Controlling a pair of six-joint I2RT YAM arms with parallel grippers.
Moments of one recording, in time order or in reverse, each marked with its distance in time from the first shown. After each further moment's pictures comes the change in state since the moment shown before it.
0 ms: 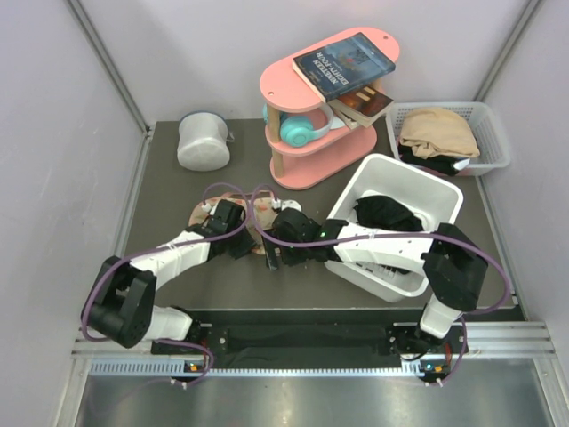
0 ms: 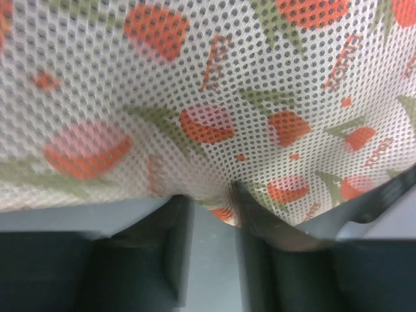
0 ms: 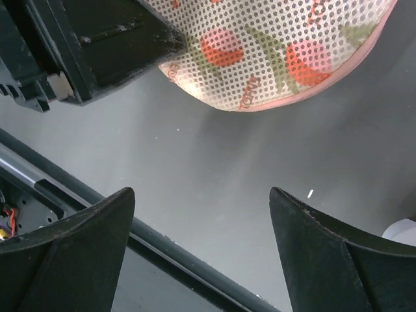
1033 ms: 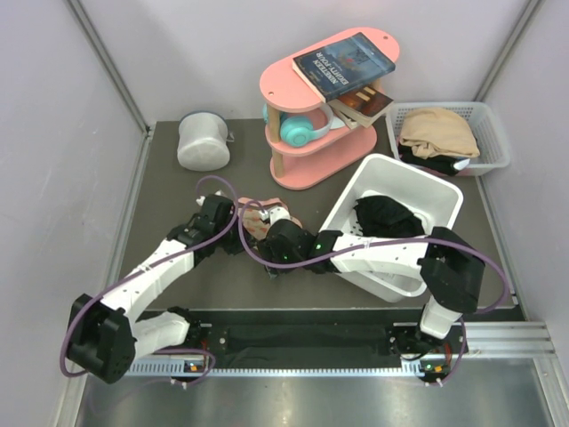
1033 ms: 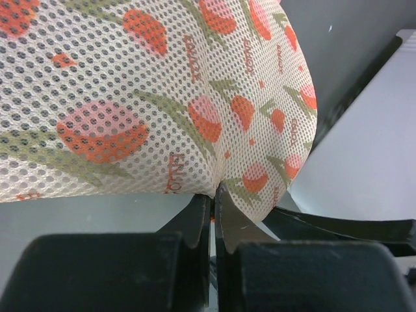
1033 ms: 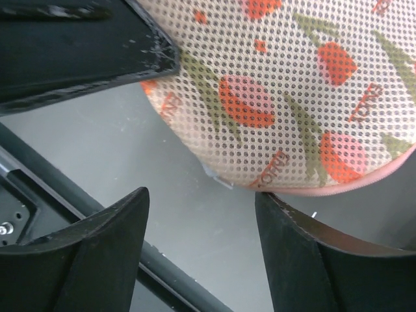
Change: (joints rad) left arm -0.005 -0.212 0.067 -0.158 0.109 0.004; right arm 0.076 -0.004 -0.047 0.120 0.083 -0.145
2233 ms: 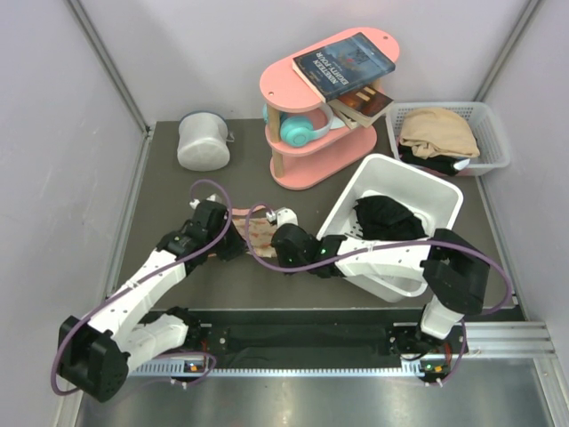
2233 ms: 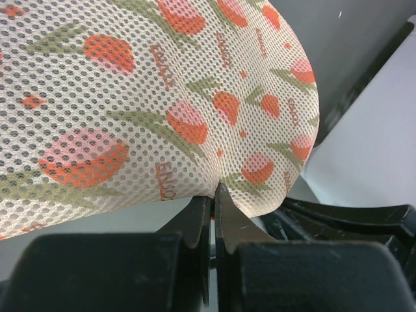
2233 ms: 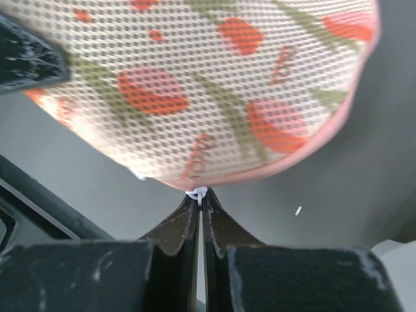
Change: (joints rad) left arm -0.001 -0.120 -0.011 -0.105 -0.033 0.042; right arm -0.003 -0.017 -0.071 0.056 0.058 0.027
